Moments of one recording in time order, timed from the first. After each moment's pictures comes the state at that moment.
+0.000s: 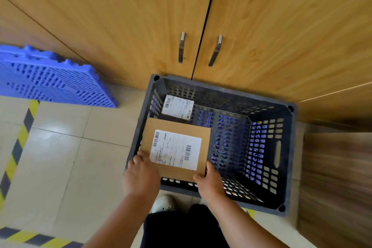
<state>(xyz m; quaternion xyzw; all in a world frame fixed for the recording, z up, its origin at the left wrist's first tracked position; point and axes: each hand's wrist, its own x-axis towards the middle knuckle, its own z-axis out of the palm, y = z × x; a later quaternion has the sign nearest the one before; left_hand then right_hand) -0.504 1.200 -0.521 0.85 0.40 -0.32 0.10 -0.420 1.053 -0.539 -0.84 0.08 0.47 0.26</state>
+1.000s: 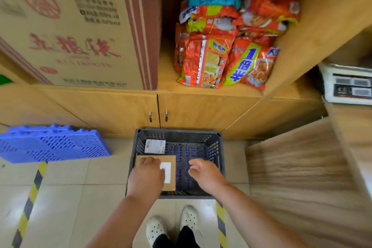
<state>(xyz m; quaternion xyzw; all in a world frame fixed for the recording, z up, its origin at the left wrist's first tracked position) -0.457 1.166 -0.188 0.95 0.21 -0.16 0.17 -0.369 1.004 -0.181 -0.85 -0.09 0.43 0.28</state>
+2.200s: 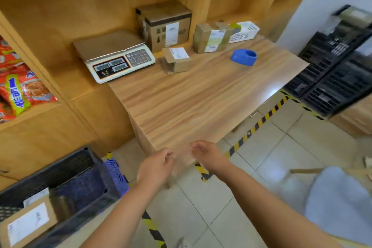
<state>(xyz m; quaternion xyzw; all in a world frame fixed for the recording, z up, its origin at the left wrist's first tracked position) -0.497 0.575 -0.011 0.92 -0.05 -0.18 0.35 -0.517 0.401 0.013 -0.82 0.19 0.16 0.51</state>
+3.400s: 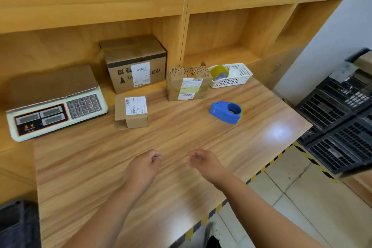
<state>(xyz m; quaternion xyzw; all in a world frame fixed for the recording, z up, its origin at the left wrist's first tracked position) -0.218 0.295 0.013 0.92 0.06 -0.12 0.37 -0.234 0.098 0.022 -0.81 0.15 0.19 0.53</state>
